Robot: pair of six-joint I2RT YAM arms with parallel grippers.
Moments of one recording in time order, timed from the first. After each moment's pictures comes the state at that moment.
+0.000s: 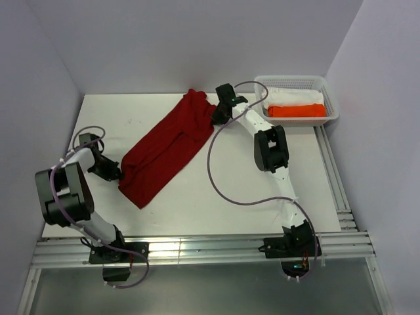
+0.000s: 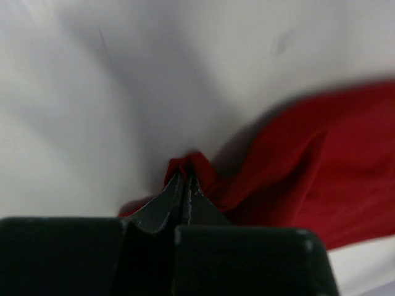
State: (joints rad) left arm 0.30 1.64 0.93 -0.56 0.09 -0.76; right arm 0.38 2.59 2.32 -0.70 0.02 0.86
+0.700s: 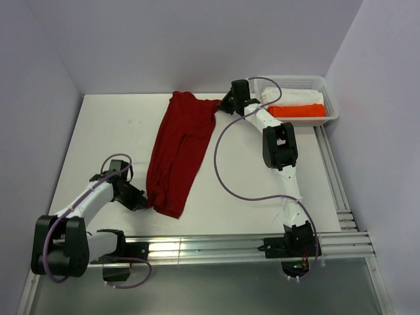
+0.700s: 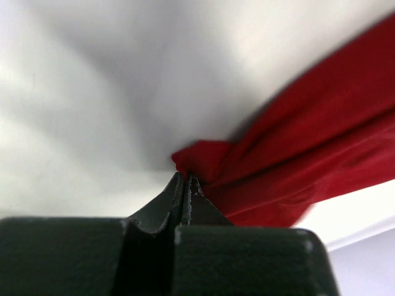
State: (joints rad) left arm -0.06 1.21 0.57 -0.69 0.16 -1.06; right arm 0.28 2.55 2.15 -0.22 -0.12 0.95
